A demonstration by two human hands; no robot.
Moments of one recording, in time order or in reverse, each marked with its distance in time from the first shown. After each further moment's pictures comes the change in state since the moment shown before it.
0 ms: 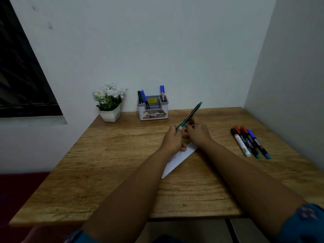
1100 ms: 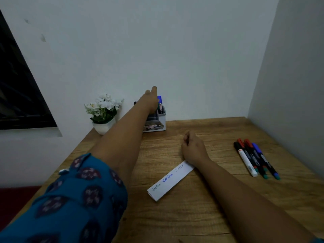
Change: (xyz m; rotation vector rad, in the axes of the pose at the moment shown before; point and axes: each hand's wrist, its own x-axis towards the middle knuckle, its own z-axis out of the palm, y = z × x) left_hand 0.156 0.117 -0.087 1.283 0.166 0.221; right_hand 0.015 0.023 0.021 -0.018 0.011 -0.022
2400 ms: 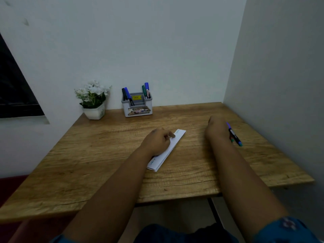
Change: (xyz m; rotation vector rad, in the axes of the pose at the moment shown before) left_hand -0.204 0.053 0.083 -0.393 -0.169 0.225; right_hand -0.038 0.015 -0.113 -0.545 0.203 0.345
